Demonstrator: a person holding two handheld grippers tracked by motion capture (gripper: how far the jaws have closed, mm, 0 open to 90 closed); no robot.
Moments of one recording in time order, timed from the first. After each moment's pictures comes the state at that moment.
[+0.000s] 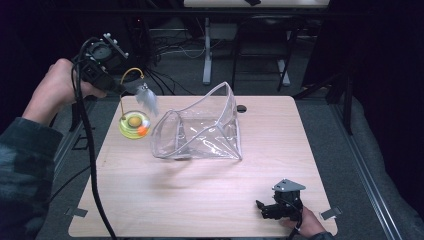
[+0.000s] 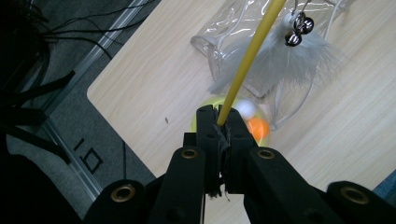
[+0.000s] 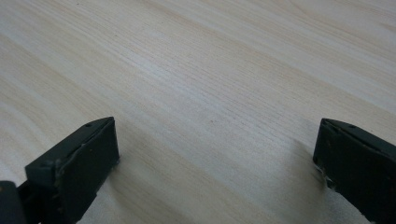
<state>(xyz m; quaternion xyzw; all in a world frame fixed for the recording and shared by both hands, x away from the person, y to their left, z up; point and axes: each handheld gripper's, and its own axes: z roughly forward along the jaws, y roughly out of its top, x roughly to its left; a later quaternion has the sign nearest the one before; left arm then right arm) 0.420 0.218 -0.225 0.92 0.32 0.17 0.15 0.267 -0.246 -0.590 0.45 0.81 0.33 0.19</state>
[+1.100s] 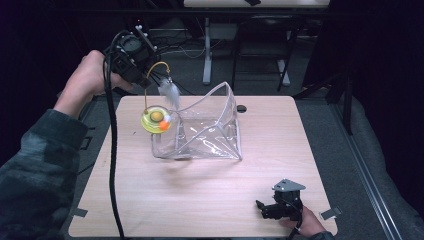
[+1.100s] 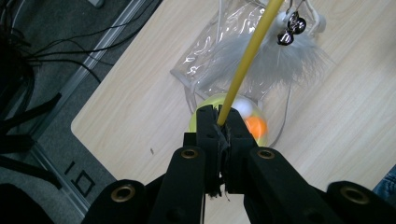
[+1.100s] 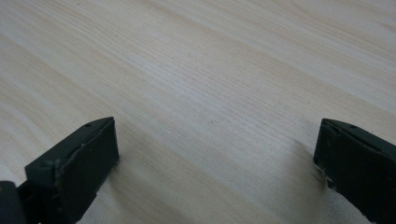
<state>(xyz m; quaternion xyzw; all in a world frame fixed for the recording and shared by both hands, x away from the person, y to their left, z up) 0.438 0.165 -0.220 0.93 0.29 0.16 0.17 0.268 -0.246 -0.590 0.45 0.81 0.33 0.19</state>
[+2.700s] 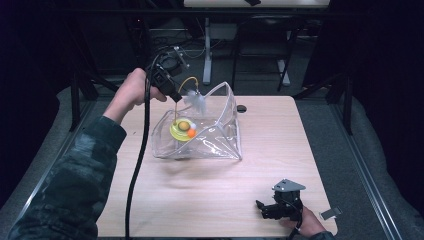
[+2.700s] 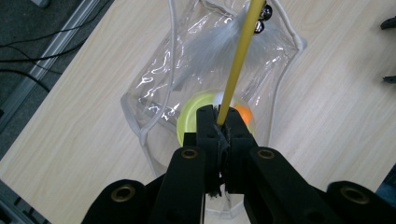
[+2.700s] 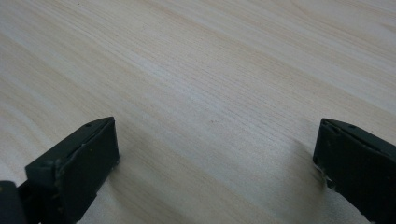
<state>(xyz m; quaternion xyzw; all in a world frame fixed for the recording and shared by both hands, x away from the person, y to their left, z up) 0.479 0.111 -0.290 0.94 0.27 0.09 0.18 0.267 -0.246 -0.590 0.45 0.81 0.33 0.19</state>
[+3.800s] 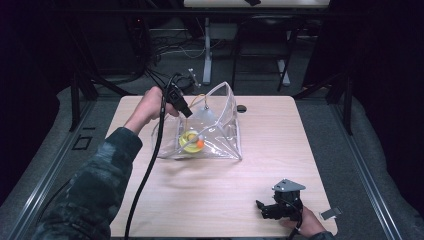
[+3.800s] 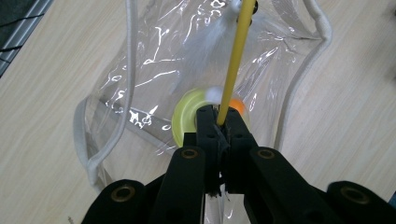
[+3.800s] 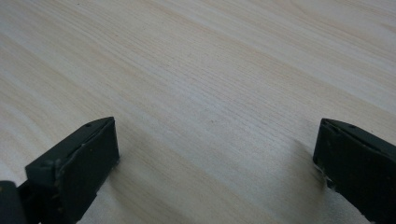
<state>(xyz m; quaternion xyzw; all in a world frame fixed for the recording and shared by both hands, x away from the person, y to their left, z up) 0.492 0.088 -0.355 0.95 0.27 0.05 0.17 0.267 -0.246 -0.590 0.45 0.81 0.34 0.18</state>
